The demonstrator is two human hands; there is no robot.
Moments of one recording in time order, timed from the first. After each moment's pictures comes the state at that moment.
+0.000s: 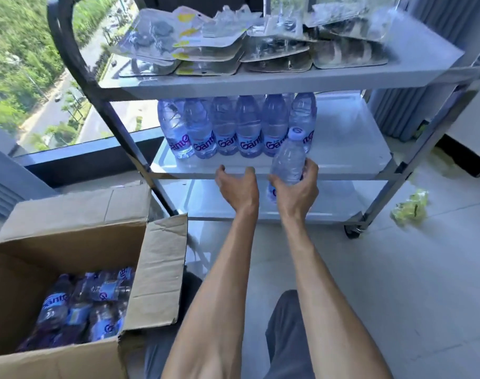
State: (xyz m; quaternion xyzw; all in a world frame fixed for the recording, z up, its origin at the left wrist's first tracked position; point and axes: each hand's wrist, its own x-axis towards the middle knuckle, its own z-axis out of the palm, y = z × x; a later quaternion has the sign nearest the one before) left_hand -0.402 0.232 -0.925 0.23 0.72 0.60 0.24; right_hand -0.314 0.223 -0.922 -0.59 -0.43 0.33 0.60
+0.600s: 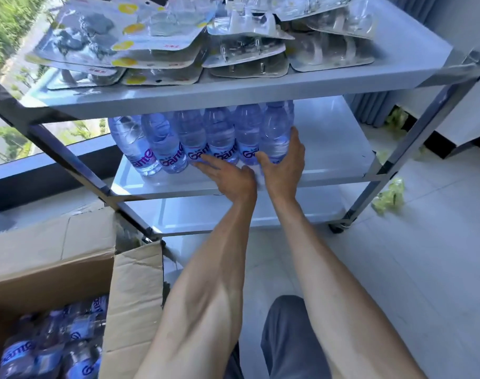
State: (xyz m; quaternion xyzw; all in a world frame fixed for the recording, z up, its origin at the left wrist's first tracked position) left_hand -0.386 0.340 -0.946 0.32 0.82 0.45 0.16; right_hand -0.309 0.329 -0.927 -0.59 -0.51 0.25 0.58
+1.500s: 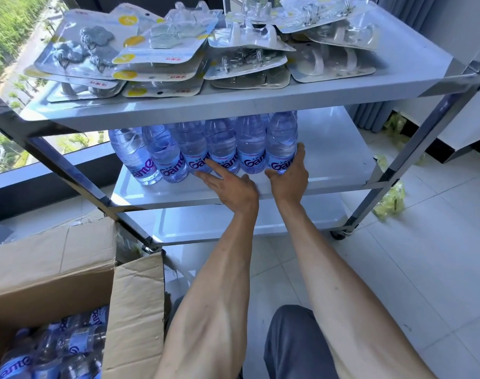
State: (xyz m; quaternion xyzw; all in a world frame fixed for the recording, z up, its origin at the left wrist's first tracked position) left_hand -0.388 0.339 -0.954 0.35 0.82 0.42 0.15; right_hand -0.300 0.354 -0.953 -0.66 -0.50 0.25 0.50
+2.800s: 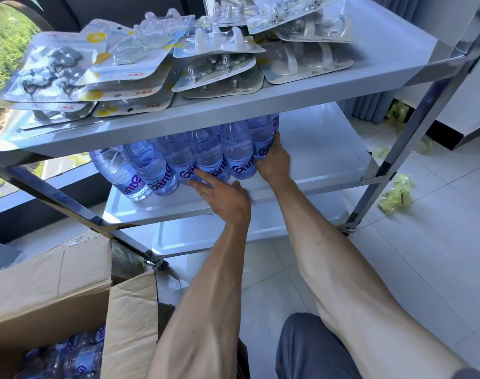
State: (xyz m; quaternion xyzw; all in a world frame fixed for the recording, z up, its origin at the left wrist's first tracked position) left_hand -0.384 0.349 -0.959 0.36 0.84 0.39 0.15; right_hand -0.294 0.439 -0.957 -0.65 -0.60 0.28 0.37
